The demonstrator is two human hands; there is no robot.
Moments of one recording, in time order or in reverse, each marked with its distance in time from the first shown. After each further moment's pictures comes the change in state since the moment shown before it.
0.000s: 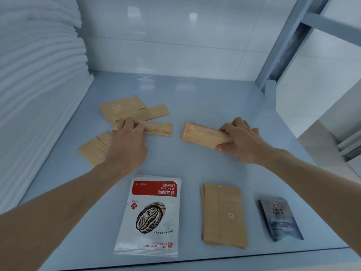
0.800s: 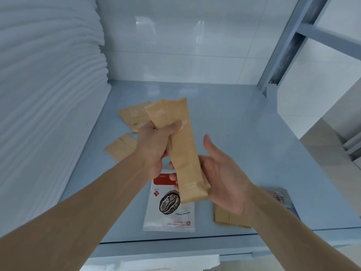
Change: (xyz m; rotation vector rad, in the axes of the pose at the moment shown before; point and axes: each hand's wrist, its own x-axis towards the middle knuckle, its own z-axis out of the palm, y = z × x) left_hand -0.039 0.053 -0.063 -1.483 -0.139 -0.497; right_hand -0.101 -0.129 0.001 1.882 -0.604 0.116
